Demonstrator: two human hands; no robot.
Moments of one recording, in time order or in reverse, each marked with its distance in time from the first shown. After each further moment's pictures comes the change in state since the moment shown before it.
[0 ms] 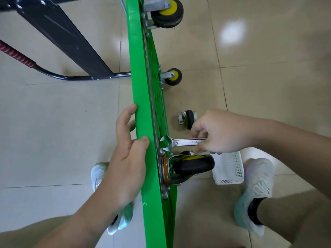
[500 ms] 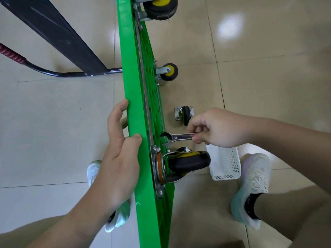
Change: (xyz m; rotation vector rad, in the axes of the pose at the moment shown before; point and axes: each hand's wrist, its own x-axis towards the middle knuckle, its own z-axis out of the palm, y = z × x) left_hand 0.001 -0.003 0.004 -0.029 0.012 0.011; right_hand 0.007 0.023 0.010 0.072 0.037 -0.016
